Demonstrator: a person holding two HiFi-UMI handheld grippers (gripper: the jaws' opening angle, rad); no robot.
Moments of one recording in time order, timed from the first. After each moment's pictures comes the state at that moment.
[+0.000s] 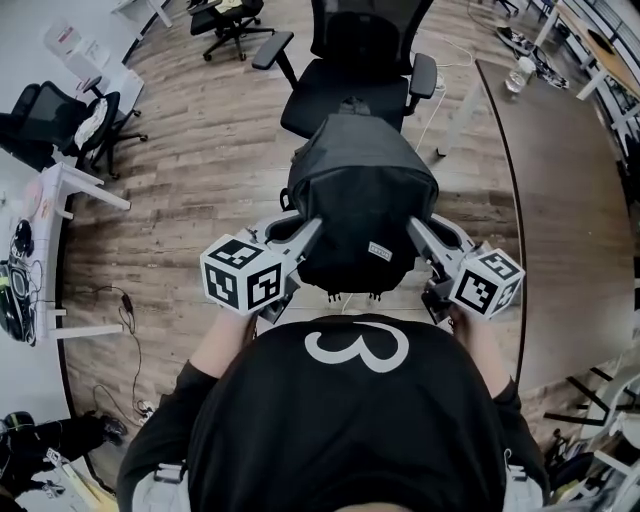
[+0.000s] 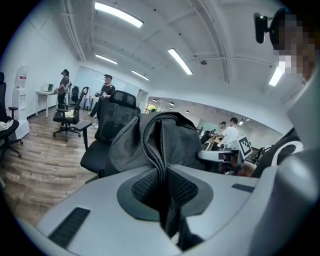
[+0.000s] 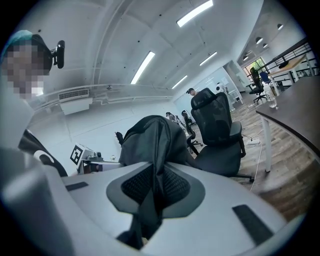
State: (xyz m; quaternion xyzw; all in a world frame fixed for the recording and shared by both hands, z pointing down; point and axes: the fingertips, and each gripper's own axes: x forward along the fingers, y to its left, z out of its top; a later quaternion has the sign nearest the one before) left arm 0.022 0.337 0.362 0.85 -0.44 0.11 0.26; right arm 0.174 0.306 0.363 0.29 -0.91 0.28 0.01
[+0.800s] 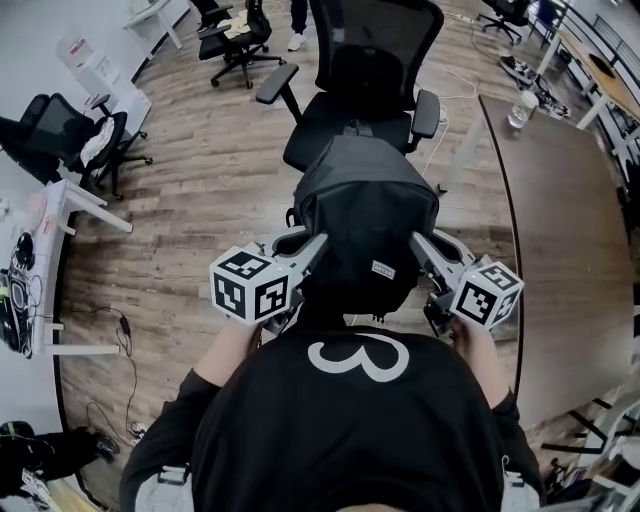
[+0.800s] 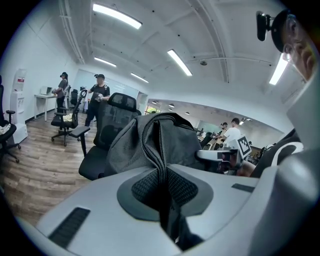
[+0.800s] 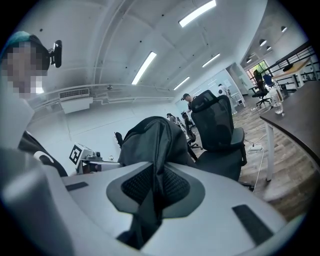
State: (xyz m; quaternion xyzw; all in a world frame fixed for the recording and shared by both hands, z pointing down) left arm 0.025 0.273 0.361 0.85 -0.45 0.11 0.24; right arm 0.176 0.237 0.362 0.29 -0.92 0.27 0.01
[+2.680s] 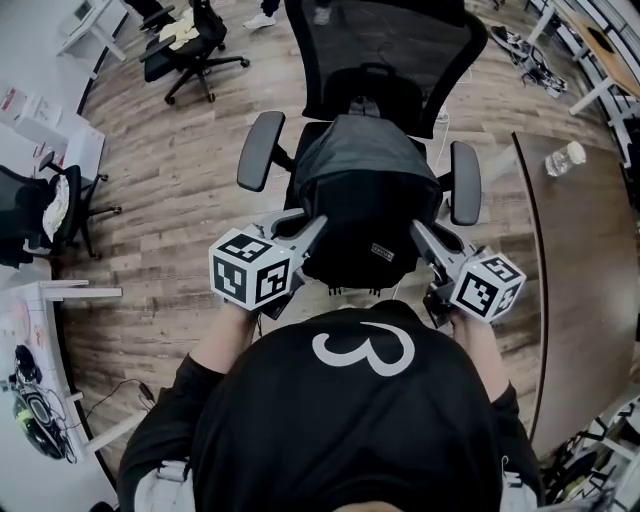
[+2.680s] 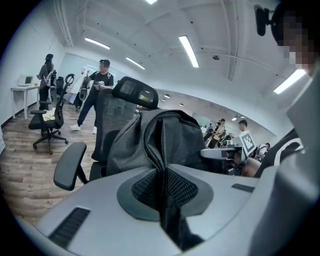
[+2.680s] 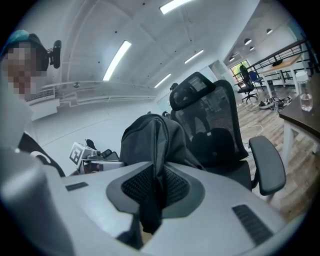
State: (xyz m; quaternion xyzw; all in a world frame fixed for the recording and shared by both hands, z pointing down) left arm -0.133 -0.146 0.400 0.88 -0.37 0.15 0.27; right arm 0.025 -0.149 0.397 0.38 -0.87 0.31 0.02
